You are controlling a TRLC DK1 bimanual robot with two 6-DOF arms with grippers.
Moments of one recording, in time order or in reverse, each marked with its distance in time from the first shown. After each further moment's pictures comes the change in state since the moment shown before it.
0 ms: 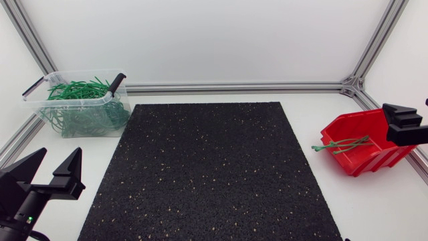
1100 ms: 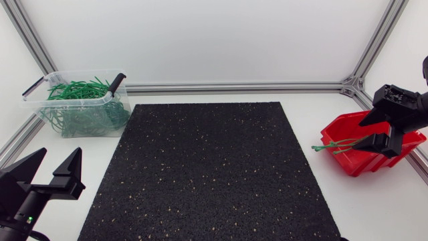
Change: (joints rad) left arm -0.002 0.000 0.000 0.000 -0.003 0.000; right arm -0.185 0.920 0.488 -0.543 -0.282 -1.092
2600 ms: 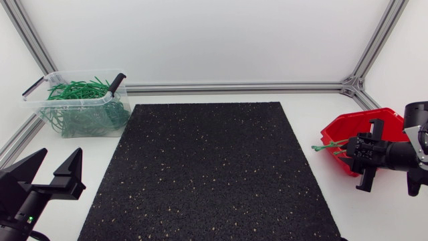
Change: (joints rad) left arm 0.000 0.008 0.000 0.000 0.000 0.000; right arm 0.041 -0.151 -0.563 0.761 0.047 -0.202
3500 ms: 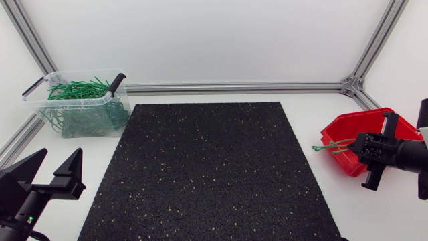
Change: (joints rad) left arm 0.000 0.002 0.000 0.000 0.000 0.000; right arm 0.018 -0.183 -0.029 -0.036 0.043 0.053
